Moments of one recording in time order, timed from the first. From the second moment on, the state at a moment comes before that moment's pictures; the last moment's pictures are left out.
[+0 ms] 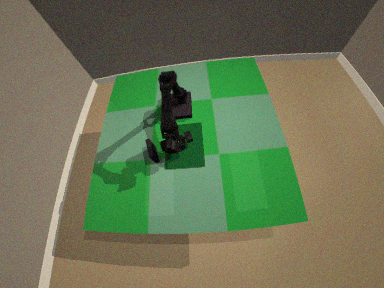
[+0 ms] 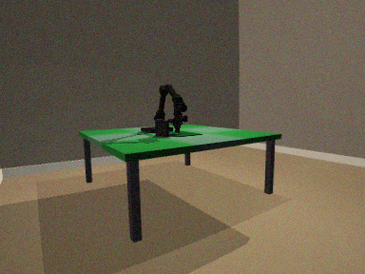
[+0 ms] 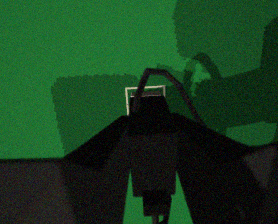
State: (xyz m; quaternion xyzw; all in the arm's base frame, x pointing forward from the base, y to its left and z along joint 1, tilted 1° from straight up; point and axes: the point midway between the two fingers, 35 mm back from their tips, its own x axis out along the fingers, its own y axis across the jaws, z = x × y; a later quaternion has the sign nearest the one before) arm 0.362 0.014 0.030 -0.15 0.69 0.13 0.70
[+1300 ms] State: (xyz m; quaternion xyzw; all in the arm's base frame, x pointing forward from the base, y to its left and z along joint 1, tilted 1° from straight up) arm 0.411 0.035 0.090 -0.15 0.69 0.13 0.70
